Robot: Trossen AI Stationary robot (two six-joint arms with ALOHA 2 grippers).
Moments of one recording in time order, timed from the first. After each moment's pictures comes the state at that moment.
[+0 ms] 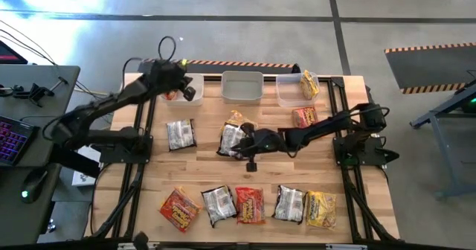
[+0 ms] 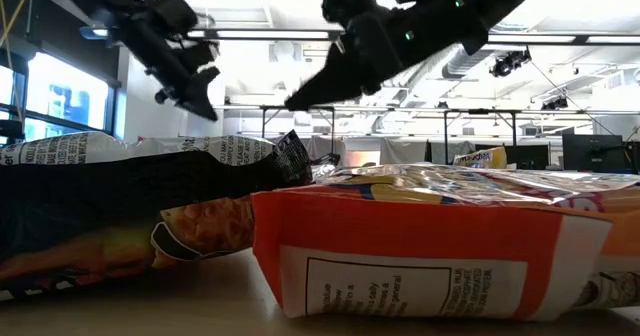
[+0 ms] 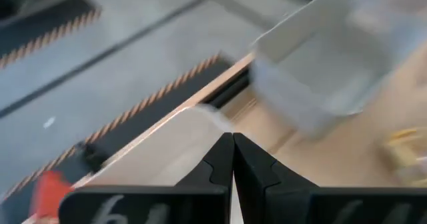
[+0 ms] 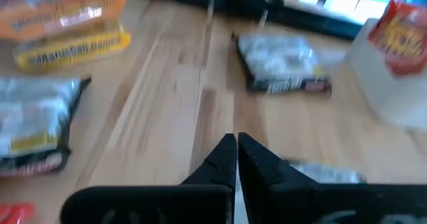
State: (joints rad) left arm 0.82 1.11 0.69 -0.17 -0.02 0.05; right arm 0.10 1.77 0.97 0.35 0.10 -0.17
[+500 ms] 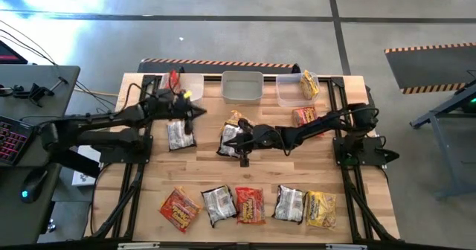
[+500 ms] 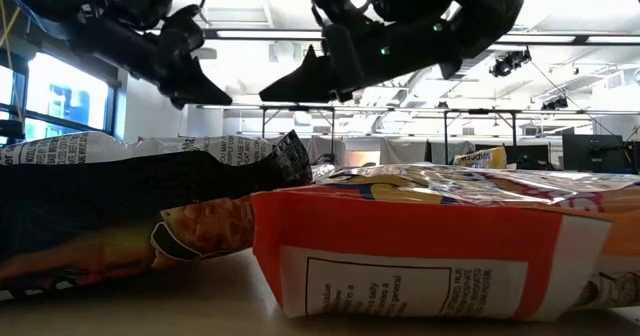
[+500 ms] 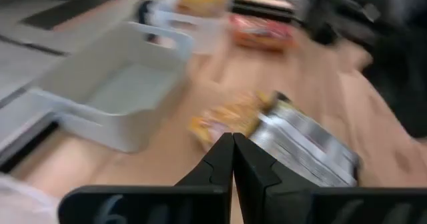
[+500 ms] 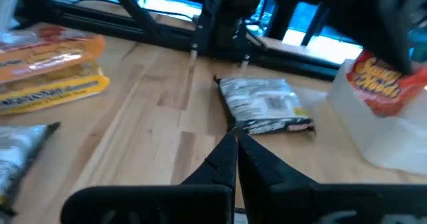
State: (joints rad) left arm 0.47 0.92 0.39 0.13 0.20 0.03; right arm 0.05 1.87 0.97 0.62 0.07 -0.22
